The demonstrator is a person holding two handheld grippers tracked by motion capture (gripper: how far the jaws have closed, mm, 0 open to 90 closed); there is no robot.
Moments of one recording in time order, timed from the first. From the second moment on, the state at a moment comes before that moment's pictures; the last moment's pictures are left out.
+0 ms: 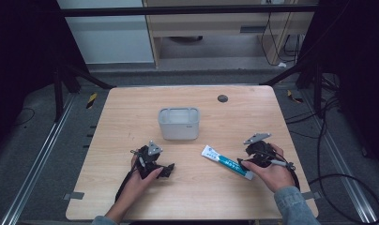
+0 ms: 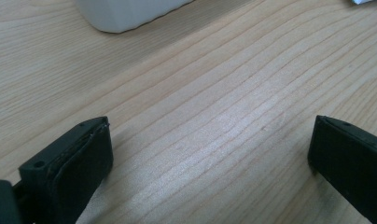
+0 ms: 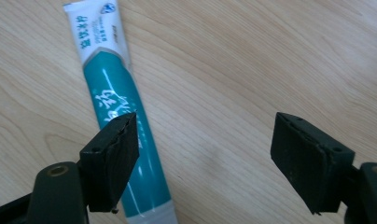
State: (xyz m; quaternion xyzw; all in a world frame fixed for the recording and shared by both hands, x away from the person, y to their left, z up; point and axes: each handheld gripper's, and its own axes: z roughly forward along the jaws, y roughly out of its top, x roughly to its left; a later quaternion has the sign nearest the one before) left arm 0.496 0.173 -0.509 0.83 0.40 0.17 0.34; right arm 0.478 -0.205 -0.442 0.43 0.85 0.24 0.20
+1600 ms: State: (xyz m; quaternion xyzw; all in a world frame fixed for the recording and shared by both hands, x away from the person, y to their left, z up) left arm 0.499 0.173 -0.509 0.83 0.39 0.17 0.34; right arm 0.522 -0.120 -0.470 0.39 0.90 0.18 0.09
